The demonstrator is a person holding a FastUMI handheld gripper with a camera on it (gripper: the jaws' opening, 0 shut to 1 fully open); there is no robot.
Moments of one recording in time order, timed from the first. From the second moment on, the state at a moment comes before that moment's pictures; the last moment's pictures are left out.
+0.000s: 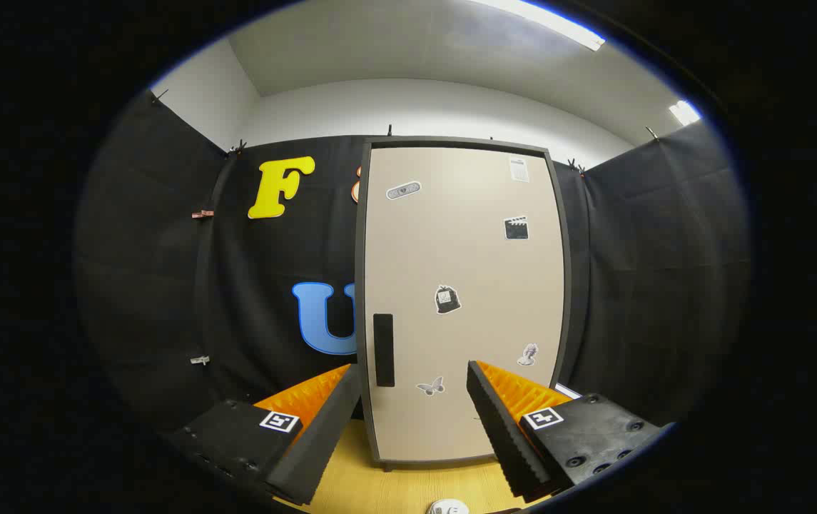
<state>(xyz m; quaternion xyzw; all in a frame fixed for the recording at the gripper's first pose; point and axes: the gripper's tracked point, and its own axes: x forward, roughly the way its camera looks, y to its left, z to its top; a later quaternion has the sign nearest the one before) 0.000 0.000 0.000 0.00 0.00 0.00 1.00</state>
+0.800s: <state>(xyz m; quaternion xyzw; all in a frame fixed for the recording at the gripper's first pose) 0.006 -0.002 -0.002 0.00 0.01 -0.01 1.00</state>
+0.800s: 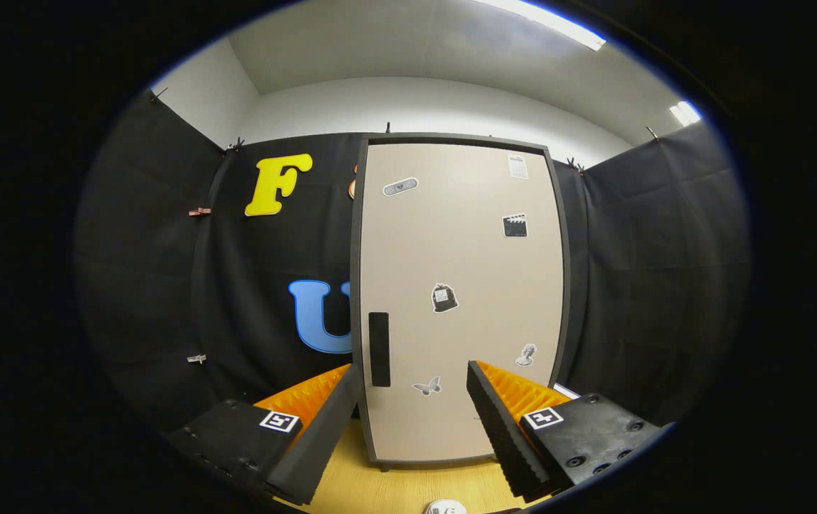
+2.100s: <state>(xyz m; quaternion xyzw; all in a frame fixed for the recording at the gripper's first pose) 0.171 0.037 -0.076 0.00 0.05 -0.01 1.00</state>
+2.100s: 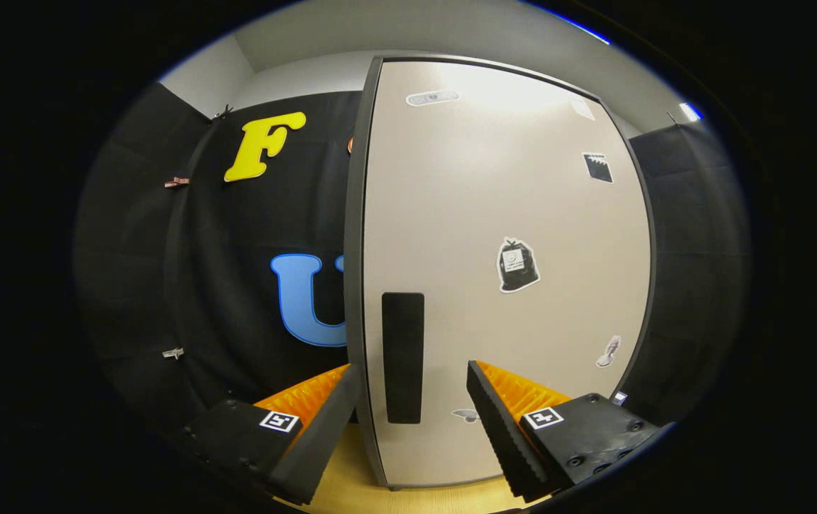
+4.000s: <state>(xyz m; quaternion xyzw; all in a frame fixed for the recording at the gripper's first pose) 0.117 0.023 -0.083 0.00 0.06 0.01 1.00</state>
